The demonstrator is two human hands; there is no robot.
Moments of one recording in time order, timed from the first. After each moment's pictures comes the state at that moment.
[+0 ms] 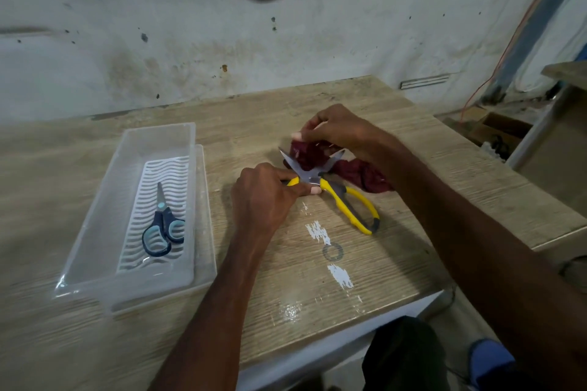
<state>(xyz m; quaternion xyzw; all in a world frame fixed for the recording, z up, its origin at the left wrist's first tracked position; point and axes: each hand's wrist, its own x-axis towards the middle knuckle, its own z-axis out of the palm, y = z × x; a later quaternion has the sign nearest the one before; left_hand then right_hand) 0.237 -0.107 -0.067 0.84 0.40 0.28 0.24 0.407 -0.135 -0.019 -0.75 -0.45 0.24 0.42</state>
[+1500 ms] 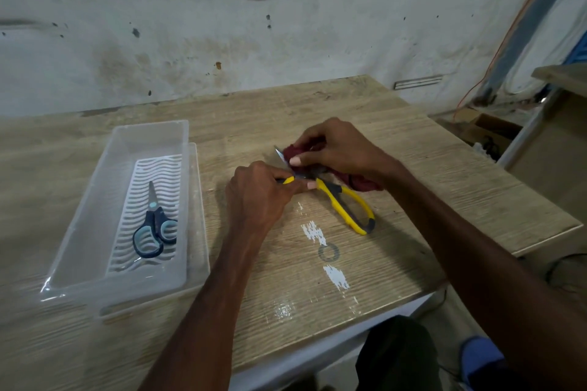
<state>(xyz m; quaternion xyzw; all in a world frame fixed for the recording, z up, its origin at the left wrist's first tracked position) 0.237 -0.102 -0.069 0.83 0.39 0.29 0.27 0.392 -0.162 -0.028 -0.75 -0.57 0.12 0.31</state>
